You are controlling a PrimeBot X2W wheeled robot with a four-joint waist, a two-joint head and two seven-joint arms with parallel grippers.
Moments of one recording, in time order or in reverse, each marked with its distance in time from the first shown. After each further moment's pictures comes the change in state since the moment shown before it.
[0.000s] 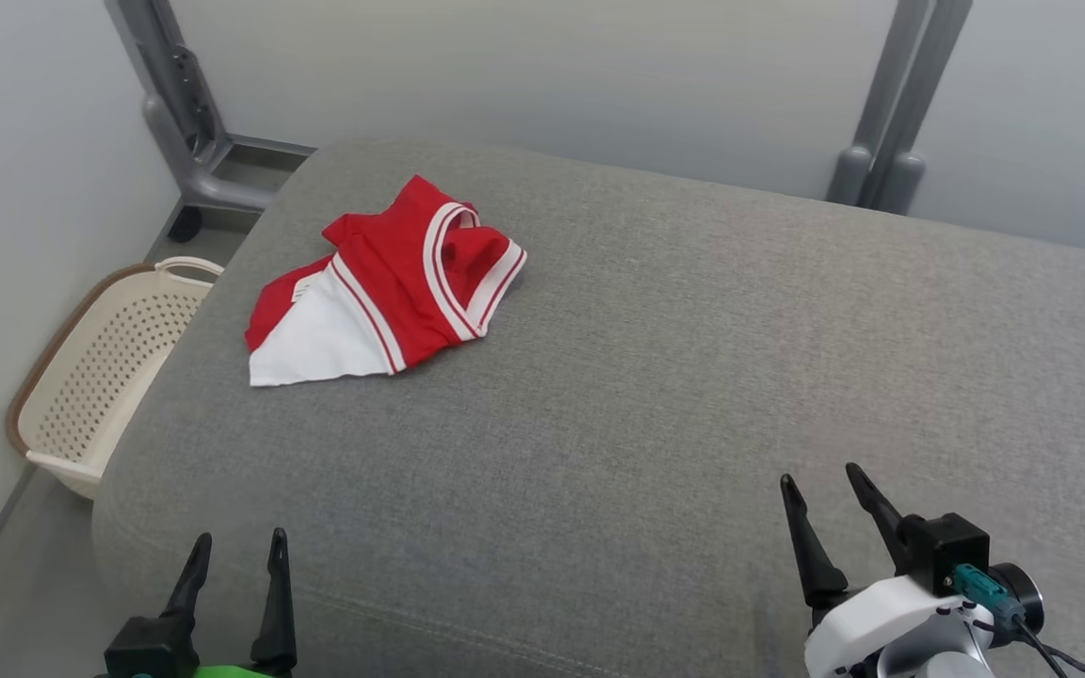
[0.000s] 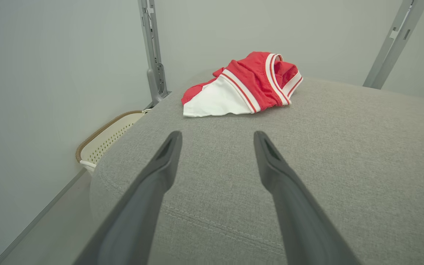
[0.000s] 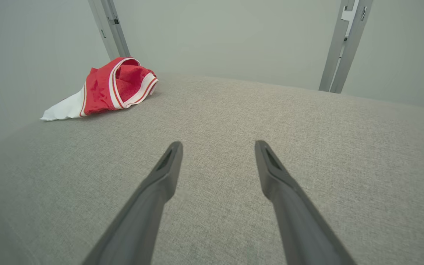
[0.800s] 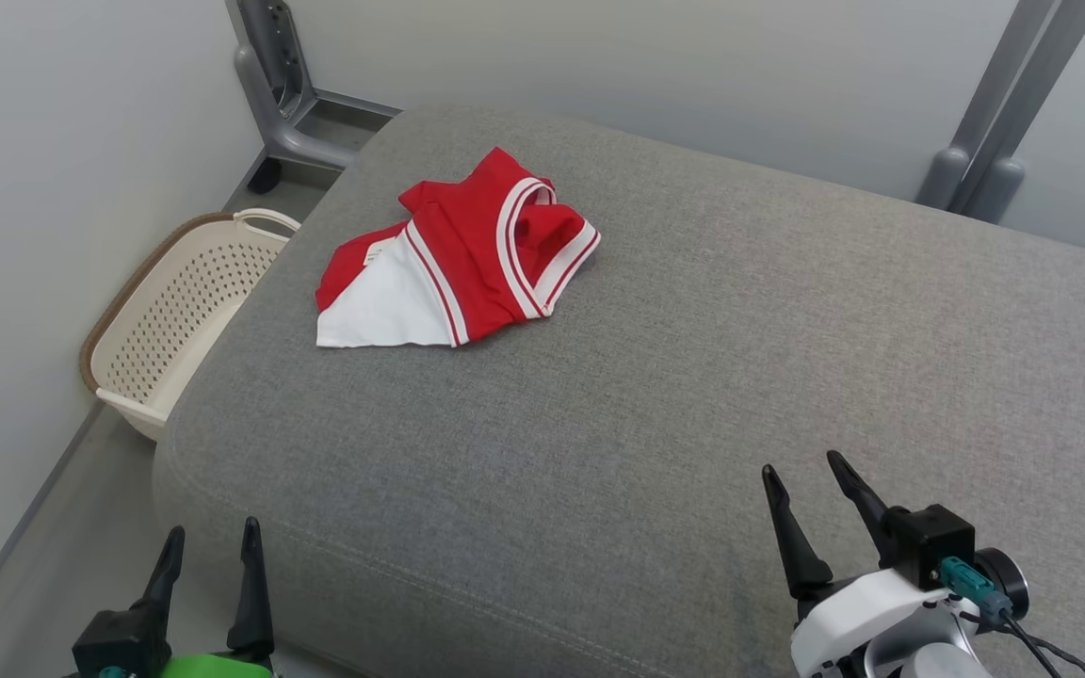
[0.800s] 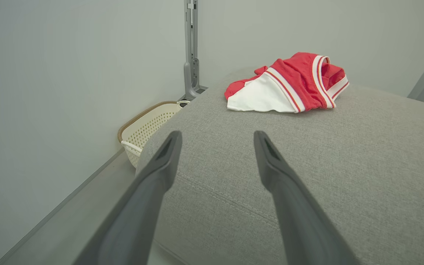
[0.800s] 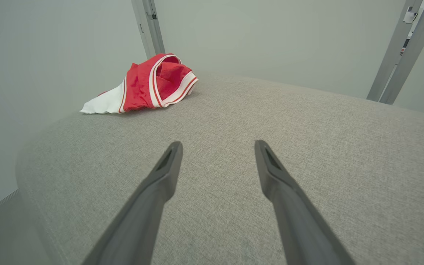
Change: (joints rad) left arm -0.004 0.001 0.039 -0.006 -0.019 0.001 0.000; right arm -0.010 0.000 0.043 -0.024 -0.002 0.000 0.000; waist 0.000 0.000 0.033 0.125
